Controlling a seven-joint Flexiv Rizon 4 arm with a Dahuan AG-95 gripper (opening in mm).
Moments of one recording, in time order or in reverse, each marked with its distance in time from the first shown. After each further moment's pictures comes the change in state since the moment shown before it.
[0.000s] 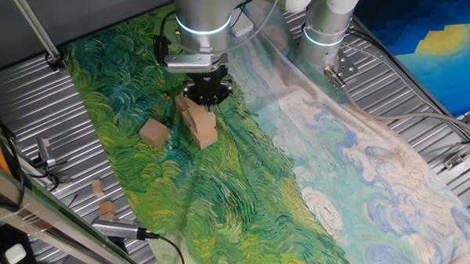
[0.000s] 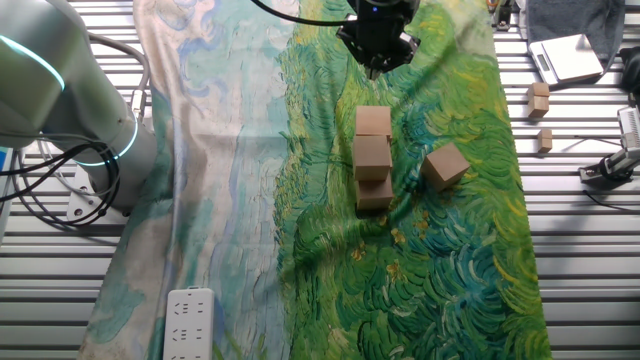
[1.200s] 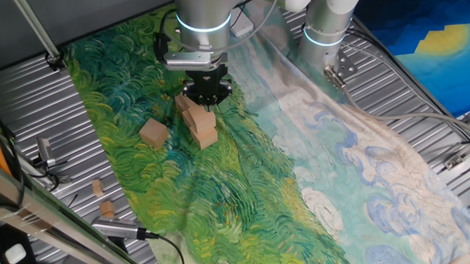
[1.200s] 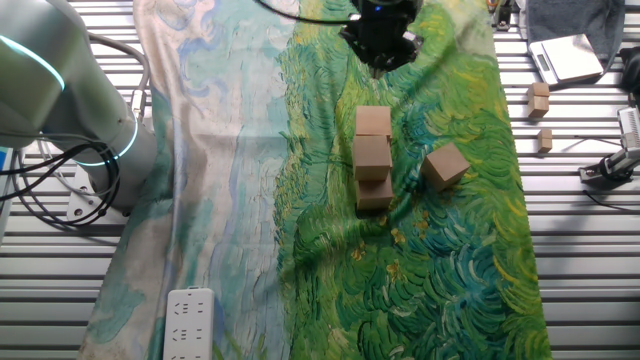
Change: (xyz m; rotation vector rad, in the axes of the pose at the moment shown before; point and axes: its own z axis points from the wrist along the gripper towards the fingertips) arm -0.003 -0.019 -0.016 -0.001 0.008 -0.044
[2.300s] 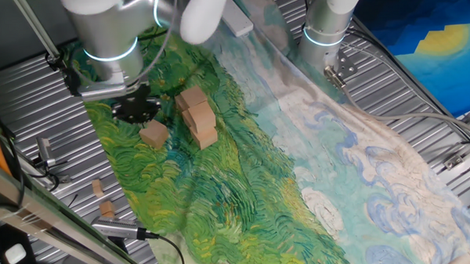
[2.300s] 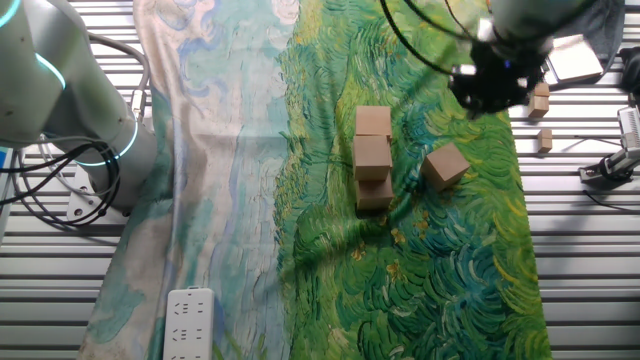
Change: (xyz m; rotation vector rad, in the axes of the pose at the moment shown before) arm -0.001 -0.159 0.075 0.020 -0.015 -0.164
